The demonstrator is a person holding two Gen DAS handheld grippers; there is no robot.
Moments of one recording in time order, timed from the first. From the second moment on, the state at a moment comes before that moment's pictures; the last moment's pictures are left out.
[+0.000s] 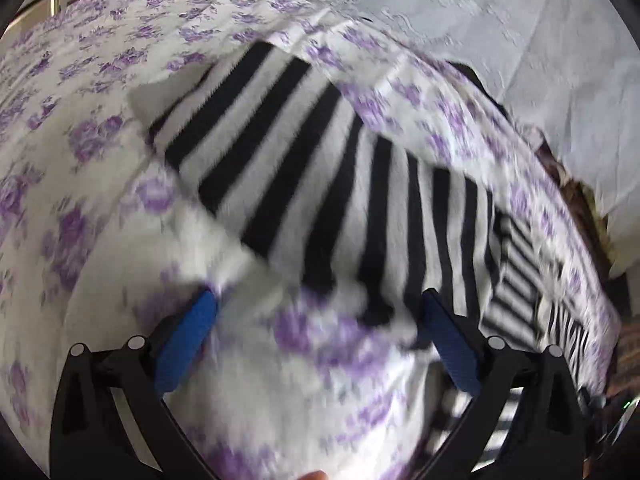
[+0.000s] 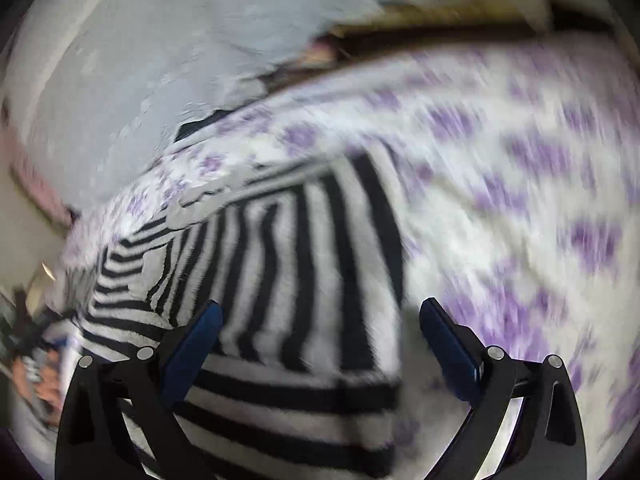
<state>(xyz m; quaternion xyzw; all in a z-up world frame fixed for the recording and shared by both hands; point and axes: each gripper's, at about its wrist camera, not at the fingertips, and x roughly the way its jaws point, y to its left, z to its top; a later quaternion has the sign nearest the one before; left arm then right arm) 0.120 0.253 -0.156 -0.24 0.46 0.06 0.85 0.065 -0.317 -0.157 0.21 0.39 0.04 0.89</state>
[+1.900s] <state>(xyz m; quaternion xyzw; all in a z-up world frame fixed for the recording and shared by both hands) 0.095 0.050 -0.081 0.14 0.33 0.07 0.93 0.053 -0.320 -0.135 0.26 0.34 0.08 0.90</state>
